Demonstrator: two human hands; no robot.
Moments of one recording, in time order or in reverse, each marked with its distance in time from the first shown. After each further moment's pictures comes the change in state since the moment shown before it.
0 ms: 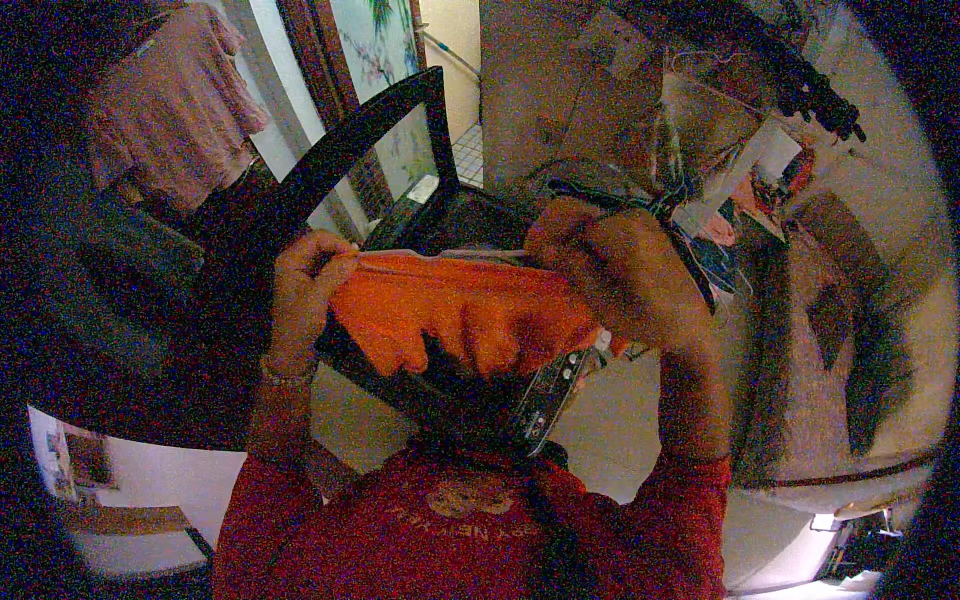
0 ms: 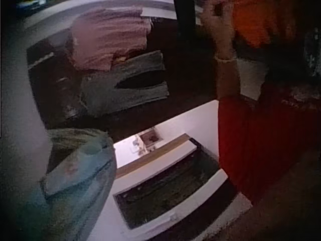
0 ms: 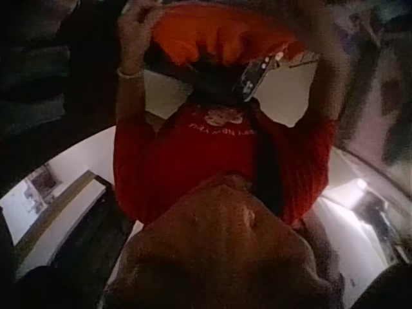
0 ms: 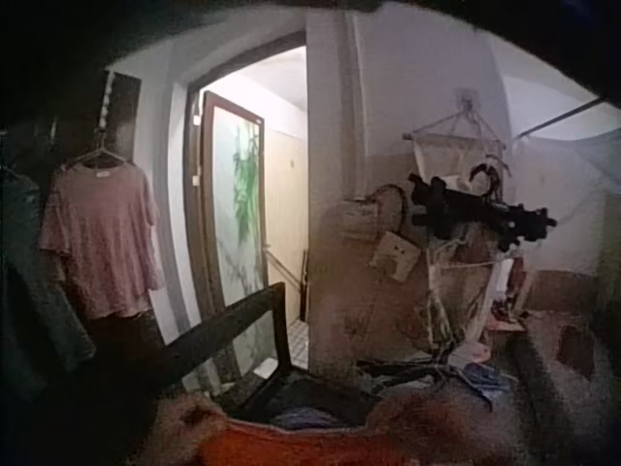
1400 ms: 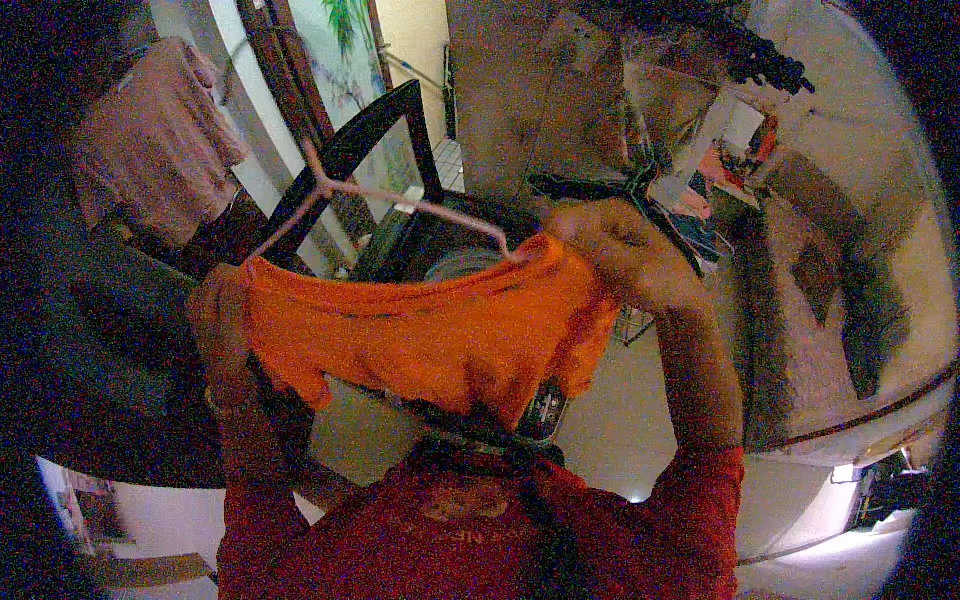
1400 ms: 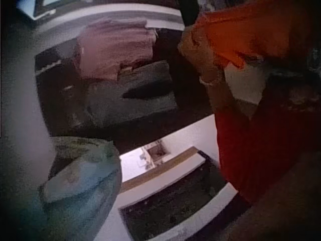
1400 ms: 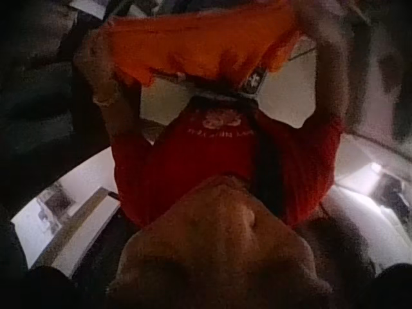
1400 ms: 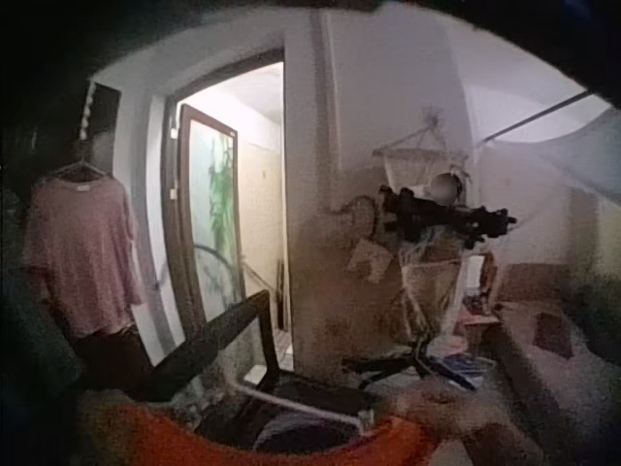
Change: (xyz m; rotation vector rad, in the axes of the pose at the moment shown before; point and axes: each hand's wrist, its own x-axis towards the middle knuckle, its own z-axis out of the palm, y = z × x) left_hand -0.036 0.020 -0.098 0.519 0.115 0.536; right_hand -0.044 -0.002 0.019 0.540 0.048 0.104
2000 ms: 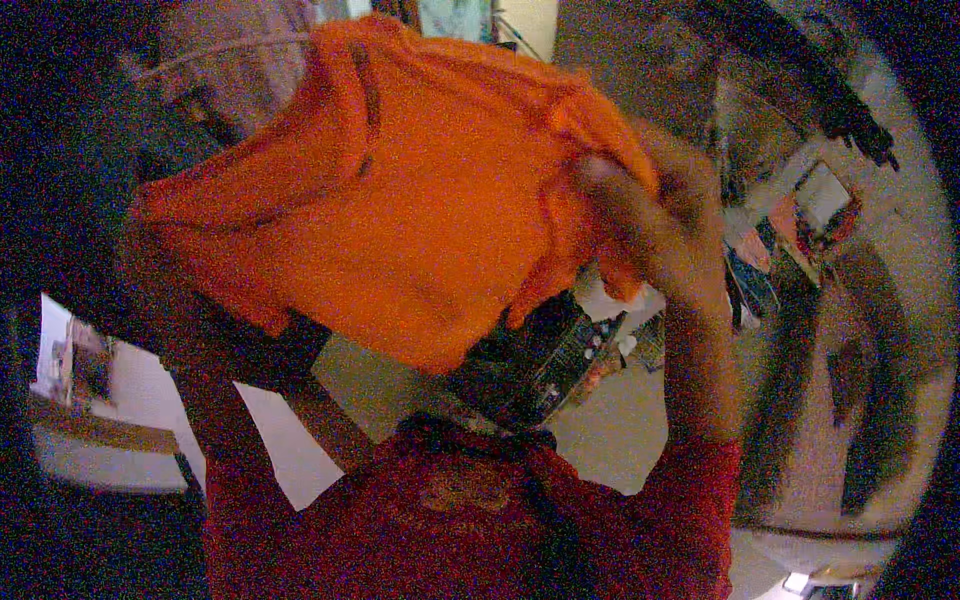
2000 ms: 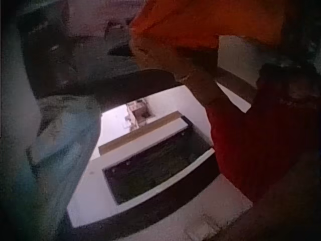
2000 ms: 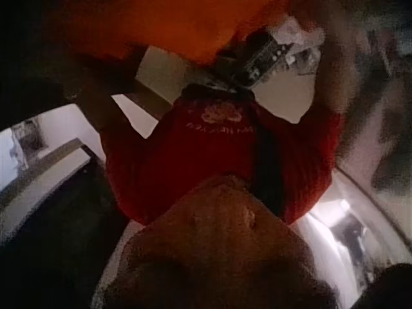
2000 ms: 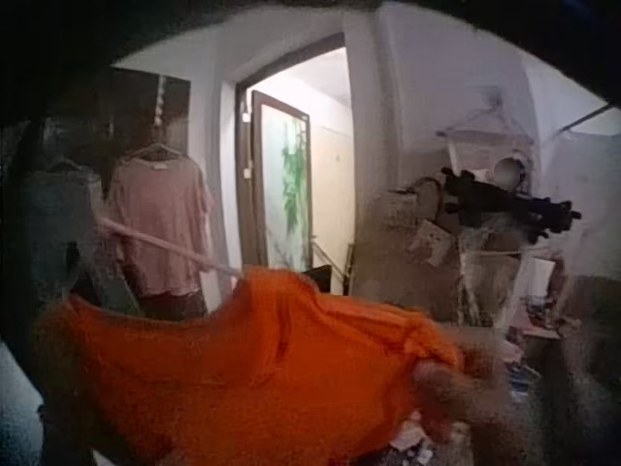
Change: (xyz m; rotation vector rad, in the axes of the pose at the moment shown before) left_hand 0.004 -0.089 -0.081 0.098 0.573 -0.513; right_hand 0.159 0.026 0.074 -0.060 0.218 -0.167
